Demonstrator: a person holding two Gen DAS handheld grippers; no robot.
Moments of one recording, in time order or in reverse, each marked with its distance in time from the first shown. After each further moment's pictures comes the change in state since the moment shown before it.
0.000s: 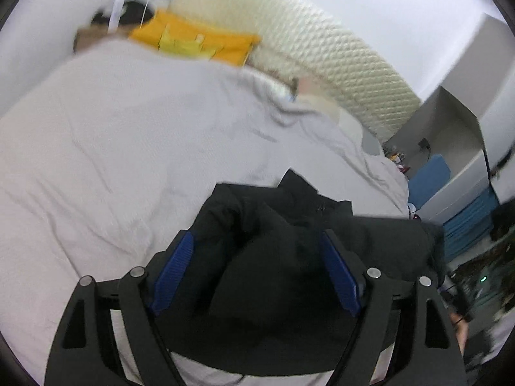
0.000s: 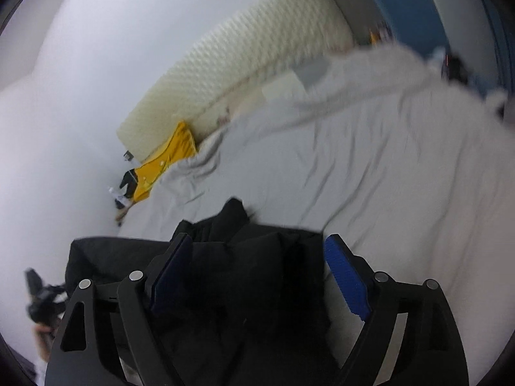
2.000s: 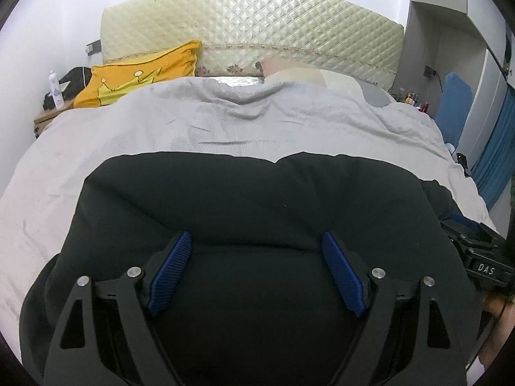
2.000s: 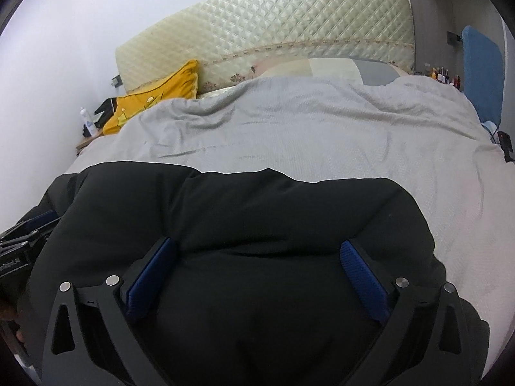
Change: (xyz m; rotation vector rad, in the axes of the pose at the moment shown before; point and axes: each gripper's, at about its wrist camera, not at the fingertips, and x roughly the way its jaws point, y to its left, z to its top) left arm 0.184 -0.097 -0.001 0.369 -0.021 0.149; right arm 0.212 0.096 -0.036 -0.332 0.124 -0.145
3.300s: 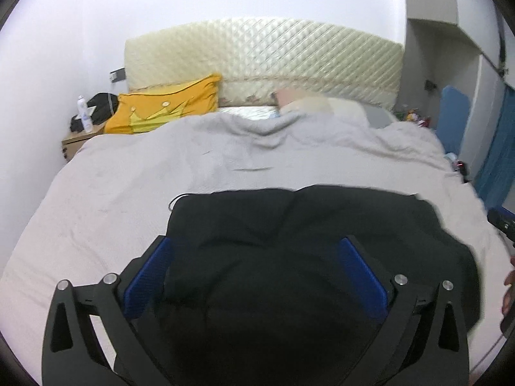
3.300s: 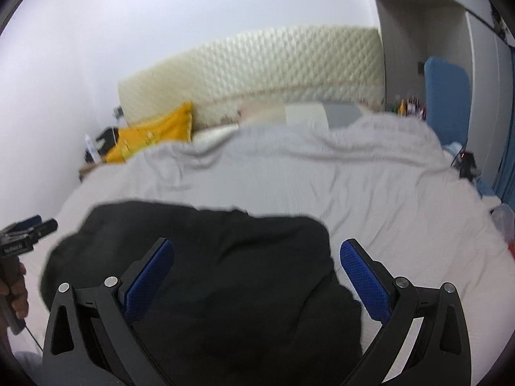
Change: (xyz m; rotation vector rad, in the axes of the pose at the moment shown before) left arm -0.123 0.013 0.006 0.025 -0.102 0.058; right arm -0.163 -0.021 0.007 -0.003 -0.172 -0.046
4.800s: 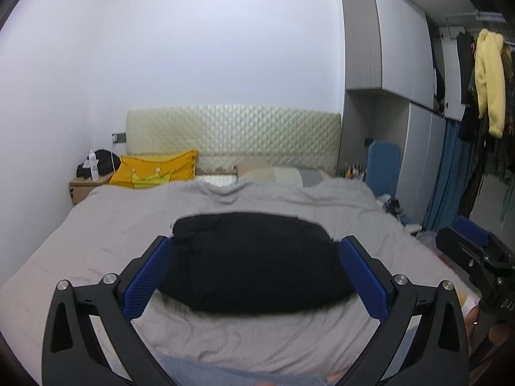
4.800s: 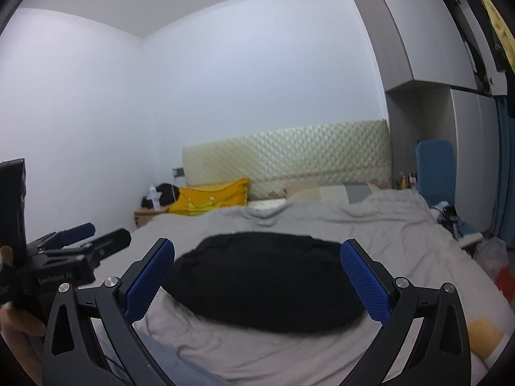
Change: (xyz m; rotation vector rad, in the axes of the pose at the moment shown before) left arm -0.314 -0.060 -0.106 0.026 -0.309 -0.101; right arm -0.327 0.128 -0.096 -0.072 -0.333 0.096
